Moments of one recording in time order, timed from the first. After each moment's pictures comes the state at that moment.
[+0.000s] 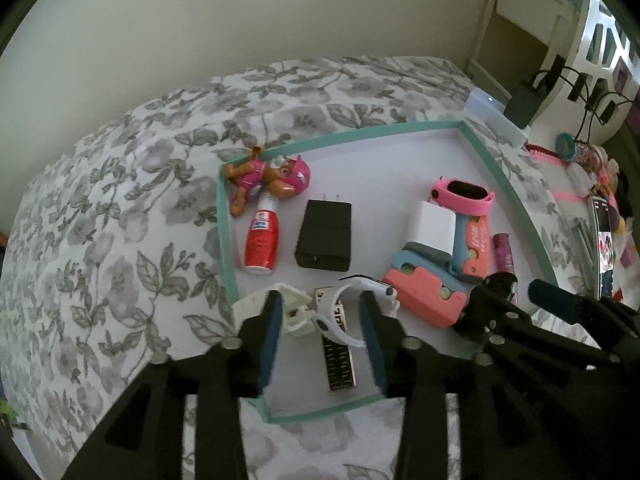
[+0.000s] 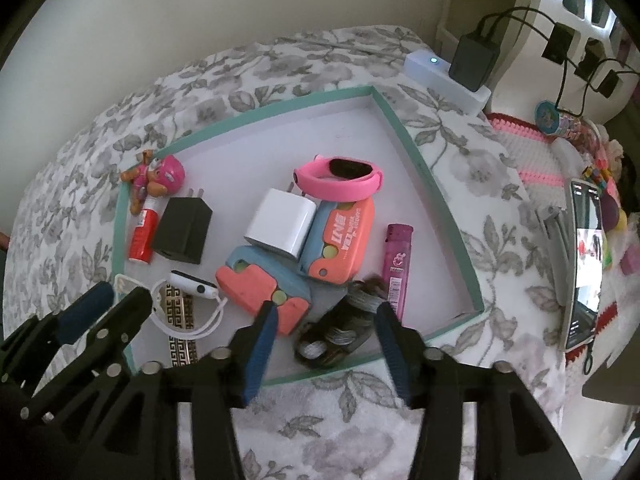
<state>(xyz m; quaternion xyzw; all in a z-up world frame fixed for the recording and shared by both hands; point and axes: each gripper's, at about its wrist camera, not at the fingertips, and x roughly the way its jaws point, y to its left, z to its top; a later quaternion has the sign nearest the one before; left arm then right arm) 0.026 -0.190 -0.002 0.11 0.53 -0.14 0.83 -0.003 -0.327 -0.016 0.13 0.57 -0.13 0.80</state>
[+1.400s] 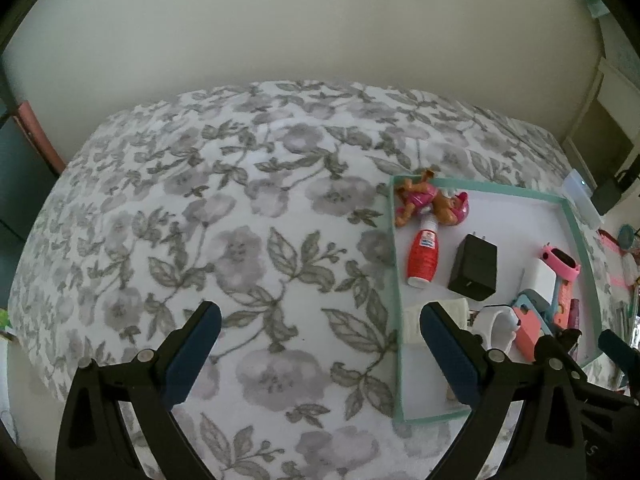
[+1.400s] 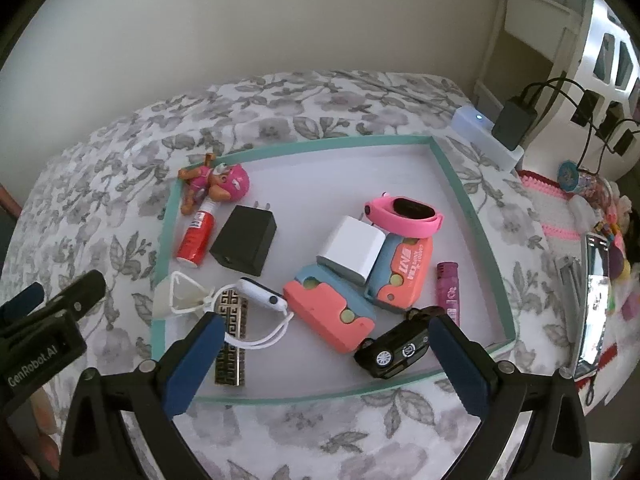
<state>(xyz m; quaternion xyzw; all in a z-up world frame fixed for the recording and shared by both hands) 0.032 -0.084 0.006 0.03 0.50 0.01 0.86 -0.001 -0.274 -0.004 0.07 0.52 -0.09 0.85</state>
